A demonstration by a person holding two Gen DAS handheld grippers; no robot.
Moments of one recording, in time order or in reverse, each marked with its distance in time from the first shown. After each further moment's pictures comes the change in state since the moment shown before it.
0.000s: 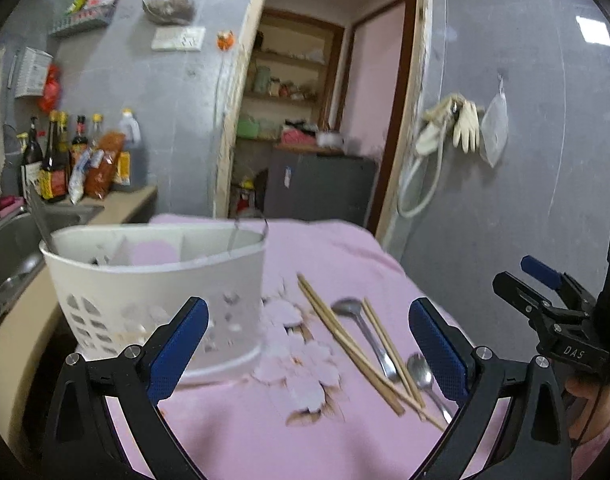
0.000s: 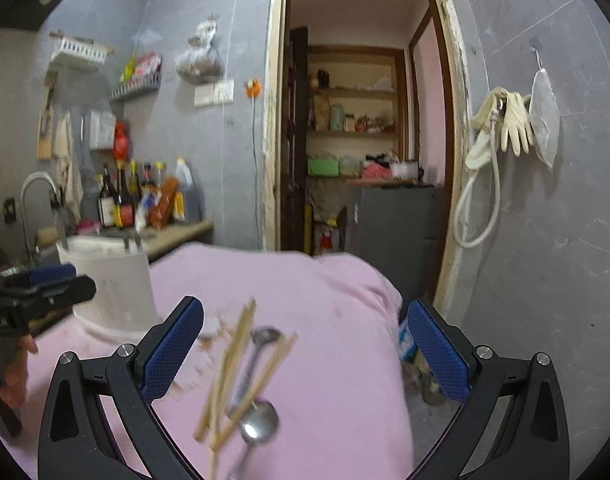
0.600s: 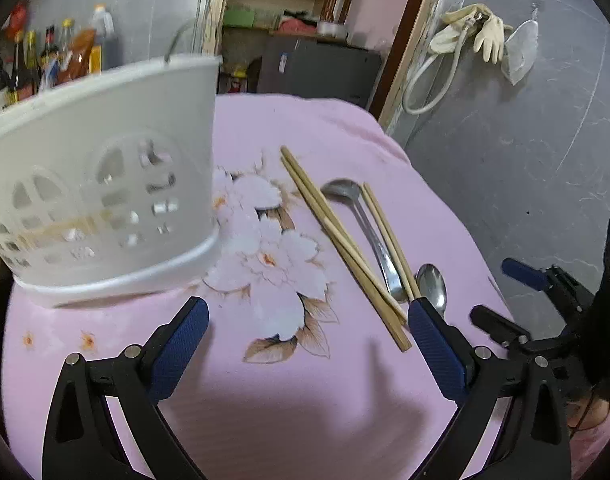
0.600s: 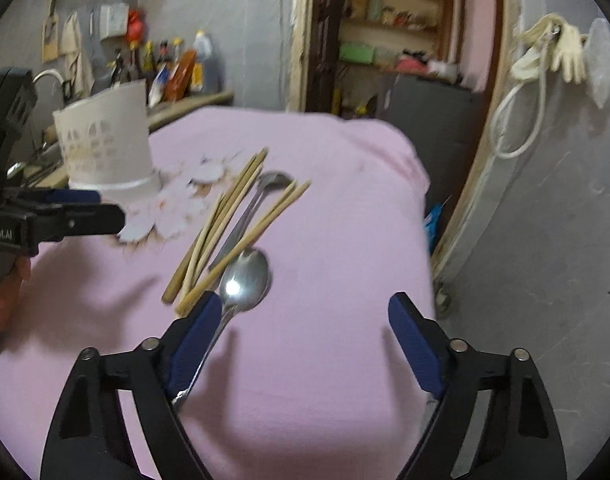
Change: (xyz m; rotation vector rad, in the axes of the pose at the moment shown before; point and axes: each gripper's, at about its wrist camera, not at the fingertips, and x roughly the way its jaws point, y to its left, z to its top) left arm 0.071 -0.007 -0.038 -0.069 0.407 -0.030; right arm 0.039 -0.003 -0.061 -0.097 0.441 0.106
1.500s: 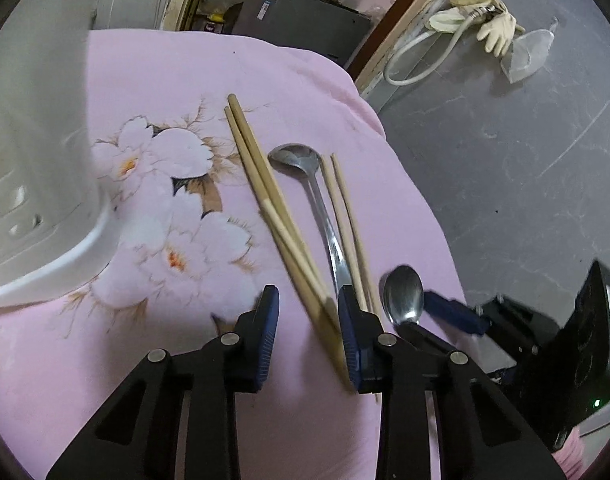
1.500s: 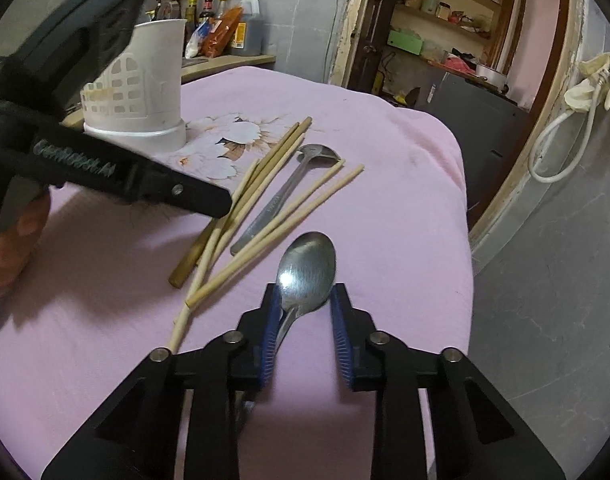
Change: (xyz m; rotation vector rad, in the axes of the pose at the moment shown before) left arm 0.055 -0.004 0.032 -0.112 0.175 -0.198; right arm 0.026 0.019 0.004 -0.167 0.082 0.043
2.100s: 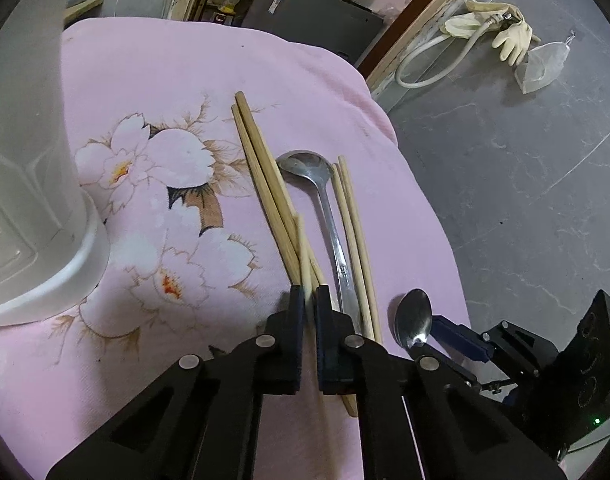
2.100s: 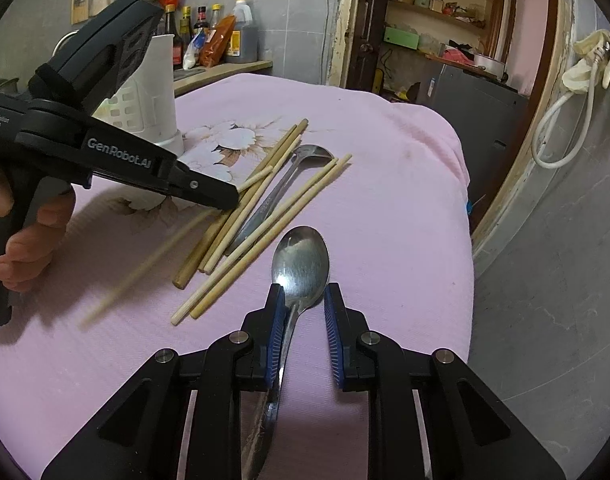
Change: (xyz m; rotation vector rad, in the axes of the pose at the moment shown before) left arm 0.007 0.008 0.010 -0.041 0.012 0.001; right arm 0.000 -0.010 -0.001 0.052 -0.010 0.045
